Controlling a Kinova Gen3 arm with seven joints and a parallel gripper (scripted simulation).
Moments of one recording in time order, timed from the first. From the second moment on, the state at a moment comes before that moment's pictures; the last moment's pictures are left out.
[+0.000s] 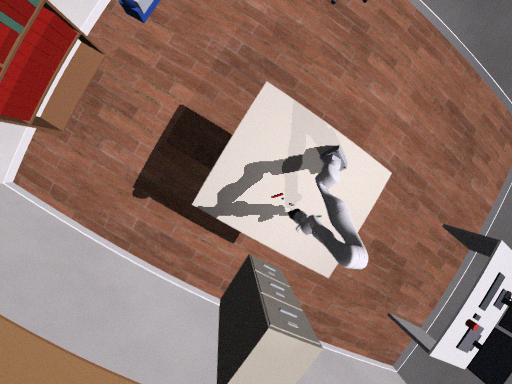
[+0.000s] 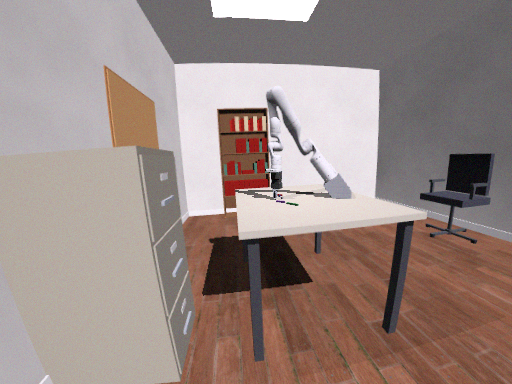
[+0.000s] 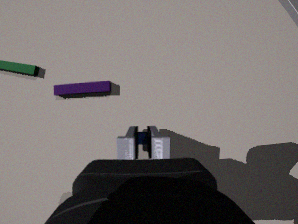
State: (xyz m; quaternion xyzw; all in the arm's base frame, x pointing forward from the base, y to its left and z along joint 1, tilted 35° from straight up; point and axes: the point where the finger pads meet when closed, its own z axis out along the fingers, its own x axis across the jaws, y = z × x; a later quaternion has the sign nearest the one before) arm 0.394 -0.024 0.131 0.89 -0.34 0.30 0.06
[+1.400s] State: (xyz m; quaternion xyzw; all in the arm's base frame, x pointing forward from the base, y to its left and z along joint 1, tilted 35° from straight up) arm 0.400 -0.027 0.121 0.89 -0.34 0.30 0.06
